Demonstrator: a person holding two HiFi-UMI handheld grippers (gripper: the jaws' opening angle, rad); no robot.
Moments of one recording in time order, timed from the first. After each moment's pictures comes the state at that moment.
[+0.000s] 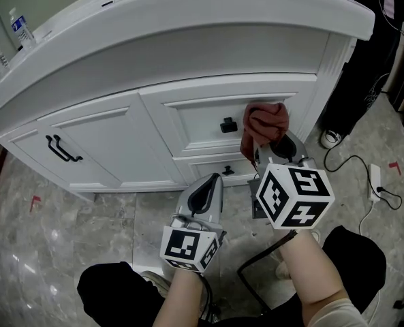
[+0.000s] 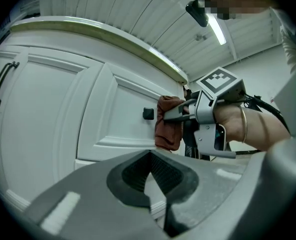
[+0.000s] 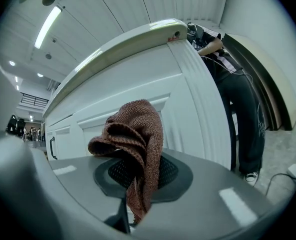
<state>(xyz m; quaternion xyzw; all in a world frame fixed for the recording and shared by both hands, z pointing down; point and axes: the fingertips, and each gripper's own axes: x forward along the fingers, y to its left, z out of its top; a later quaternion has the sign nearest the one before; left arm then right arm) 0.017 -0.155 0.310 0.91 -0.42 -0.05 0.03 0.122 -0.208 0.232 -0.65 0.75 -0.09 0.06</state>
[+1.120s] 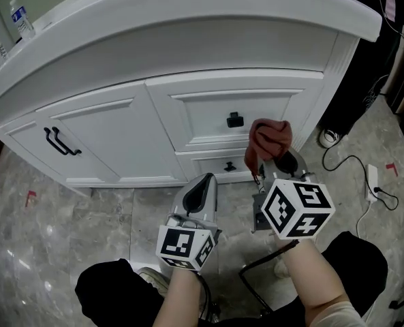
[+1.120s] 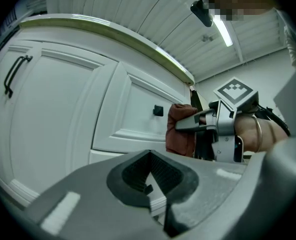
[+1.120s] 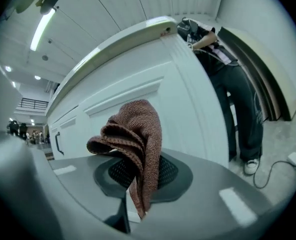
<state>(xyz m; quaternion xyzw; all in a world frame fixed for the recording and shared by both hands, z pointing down) -0.006 -0.158 0.326 0.90 -0.43 -0.05 0.05 0.115 -0.189 0.272 -0.64 0.75 -0.14 0.05</state>
